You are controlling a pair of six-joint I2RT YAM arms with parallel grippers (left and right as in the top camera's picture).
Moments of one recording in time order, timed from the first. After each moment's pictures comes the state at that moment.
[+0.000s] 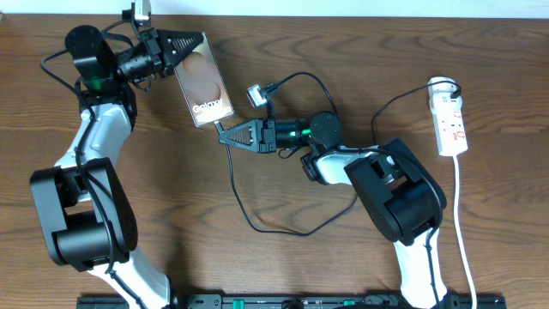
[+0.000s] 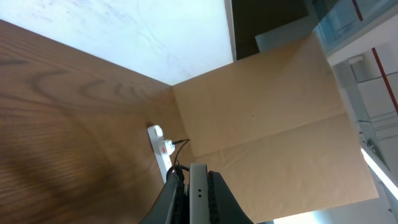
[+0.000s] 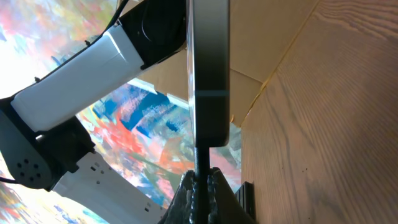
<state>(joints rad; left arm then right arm) 0.19 1.89 1.27 0.66 1.31 -1.21 0.58 2.20 1.08 1.54 -1.10 1.51</state>
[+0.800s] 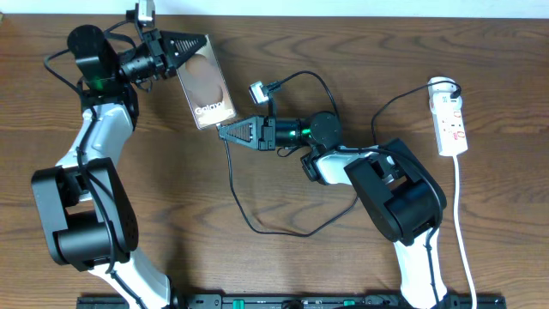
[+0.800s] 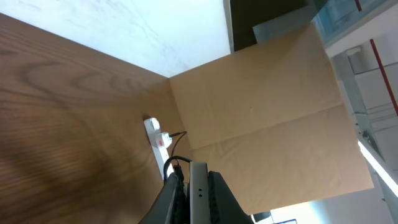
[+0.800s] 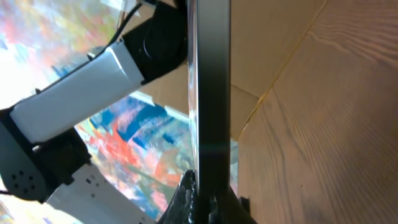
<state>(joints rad) 0.18 1.89 1.27 0.66 1.34 -1.21 0.58 2.20 1.08 1.54 -1.03 1.48</state>
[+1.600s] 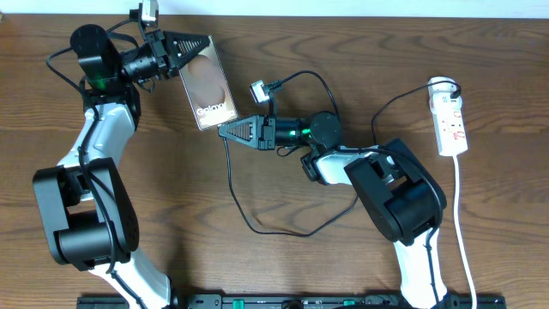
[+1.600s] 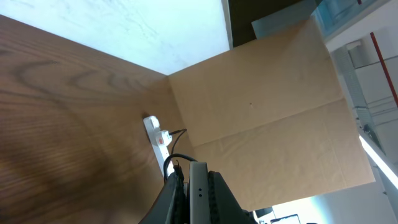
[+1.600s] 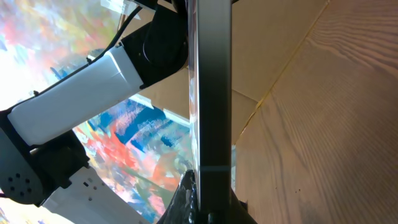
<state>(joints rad) 0.17 1.89 1.27 0.66 1.34 -1.20 0.58 2.20 1.08 1.54 -1.02 1.46</state>
